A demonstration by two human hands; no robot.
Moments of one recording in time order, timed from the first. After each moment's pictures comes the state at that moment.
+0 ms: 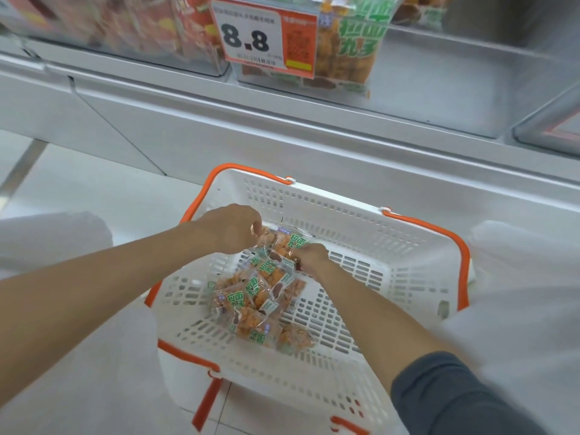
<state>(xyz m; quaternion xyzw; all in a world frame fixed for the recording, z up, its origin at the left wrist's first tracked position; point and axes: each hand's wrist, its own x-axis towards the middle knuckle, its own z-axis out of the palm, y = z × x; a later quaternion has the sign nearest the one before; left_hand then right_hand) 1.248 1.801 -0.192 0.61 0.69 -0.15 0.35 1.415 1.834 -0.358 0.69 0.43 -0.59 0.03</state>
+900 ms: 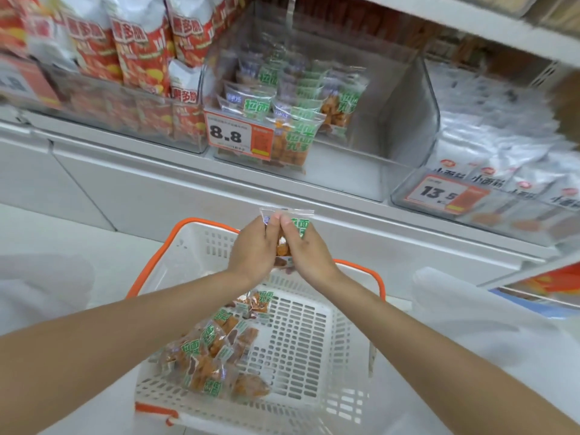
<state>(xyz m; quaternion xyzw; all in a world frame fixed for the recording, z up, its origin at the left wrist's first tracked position) 1.343 1.817 -0.154 0.53 0.67 0.43 0.29 1.459 1.839 -0.125 0.56 0.63 -0.51 -0.19</state>
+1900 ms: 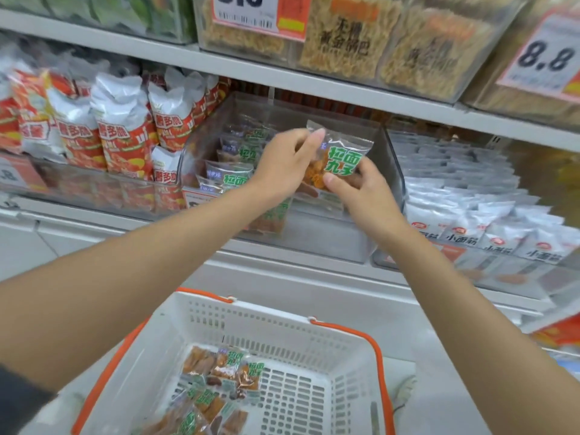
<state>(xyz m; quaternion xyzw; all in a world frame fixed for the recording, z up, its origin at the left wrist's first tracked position) 1.348 1.962 0.024 0.63 0.54 0.52 0.19 1.503 1.953 0.016 0.44 0.68 -0.40 -0.43</state>
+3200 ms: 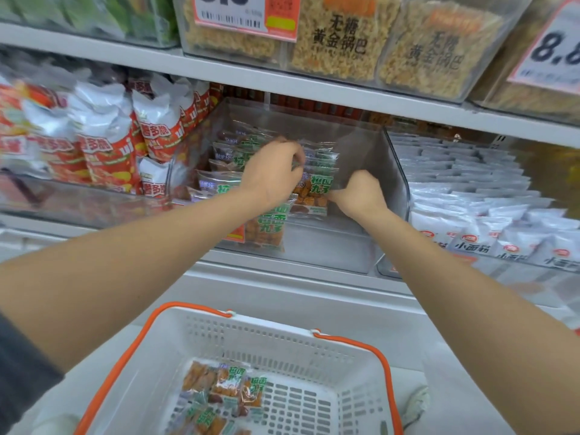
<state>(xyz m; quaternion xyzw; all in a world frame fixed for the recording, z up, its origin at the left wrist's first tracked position) 1.330 2.002 0.002 0.70 0.64 0.33 0.03 1.496 2.037 -0.009 0.67 0.69 -0.16 -0.21</state>
